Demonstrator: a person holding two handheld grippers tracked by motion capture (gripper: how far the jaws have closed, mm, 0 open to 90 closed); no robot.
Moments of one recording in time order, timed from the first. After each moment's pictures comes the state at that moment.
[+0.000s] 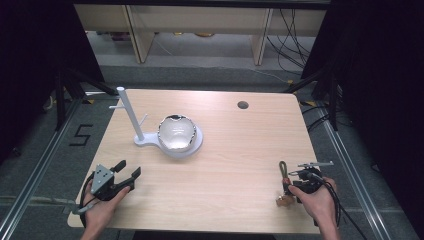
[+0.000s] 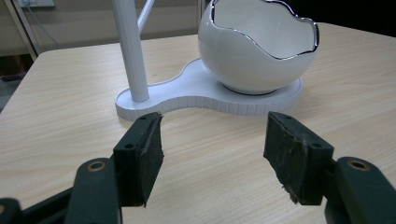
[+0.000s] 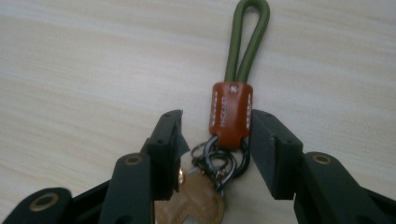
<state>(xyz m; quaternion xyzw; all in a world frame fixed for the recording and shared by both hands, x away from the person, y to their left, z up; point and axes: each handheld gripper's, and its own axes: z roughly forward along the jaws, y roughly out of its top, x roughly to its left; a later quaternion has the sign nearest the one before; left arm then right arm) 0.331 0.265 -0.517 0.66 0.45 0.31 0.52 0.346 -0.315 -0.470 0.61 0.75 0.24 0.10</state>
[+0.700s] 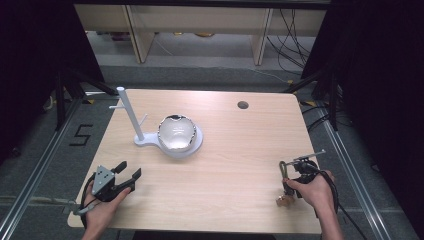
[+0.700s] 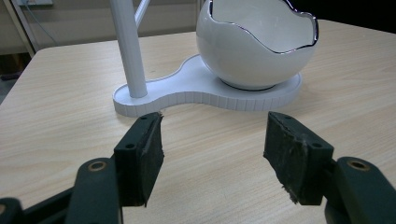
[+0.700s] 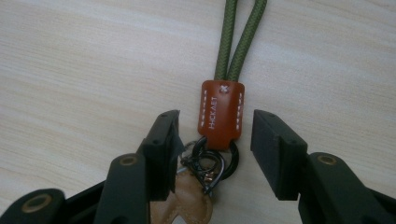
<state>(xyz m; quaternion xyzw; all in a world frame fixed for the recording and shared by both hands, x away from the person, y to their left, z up) 0.331 0.264 -0.521 0.66 0.44 0.31 0.52 0.372 -0.310 -0.463 0.63 0.76 0.16 0.06</state>
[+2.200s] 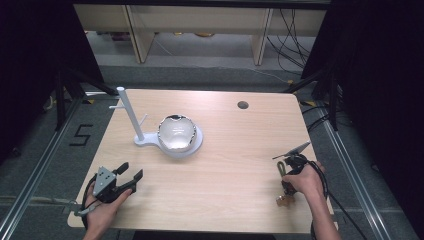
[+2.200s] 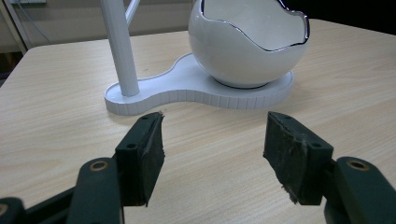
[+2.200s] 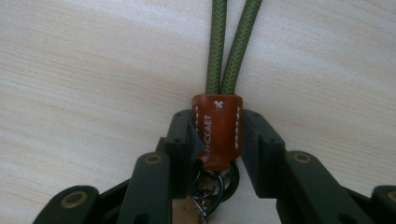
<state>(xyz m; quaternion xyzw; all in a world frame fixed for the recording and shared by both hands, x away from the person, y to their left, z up) 0.328 0.261 -0.522 0.67 0.44 0.31 0.52 0.404 -0.294 -0.470 0.63 0.77 0.06 0.02</state>
